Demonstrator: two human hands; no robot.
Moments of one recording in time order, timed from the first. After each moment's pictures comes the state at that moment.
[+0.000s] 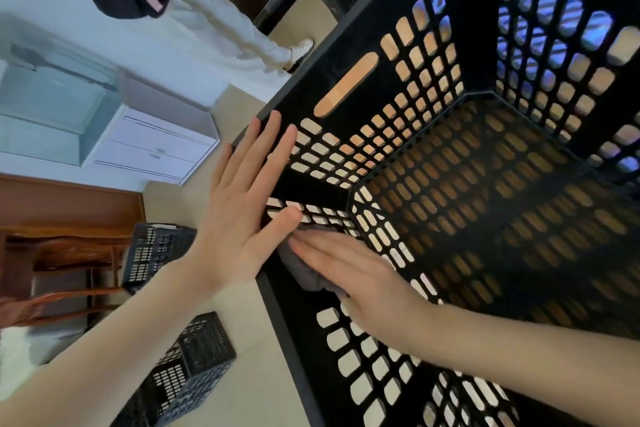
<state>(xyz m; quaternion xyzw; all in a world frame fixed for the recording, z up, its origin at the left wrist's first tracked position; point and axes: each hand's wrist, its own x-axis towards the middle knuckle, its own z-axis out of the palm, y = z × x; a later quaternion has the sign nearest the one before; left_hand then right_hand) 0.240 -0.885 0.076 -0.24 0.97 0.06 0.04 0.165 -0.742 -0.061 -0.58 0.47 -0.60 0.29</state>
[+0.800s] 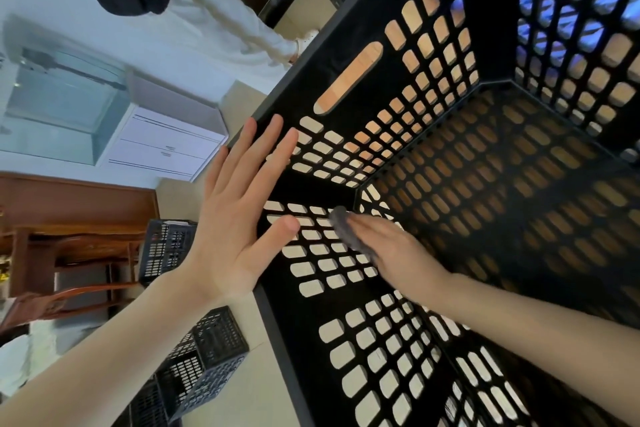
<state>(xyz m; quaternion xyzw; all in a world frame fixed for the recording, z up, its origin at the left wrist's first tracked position) 0.235 -0.883 0.074 -0.26 0.96 0.07 0.04 0.151 -0.769 -0.158 -0.56 0.61 -0.45 0.34</state>
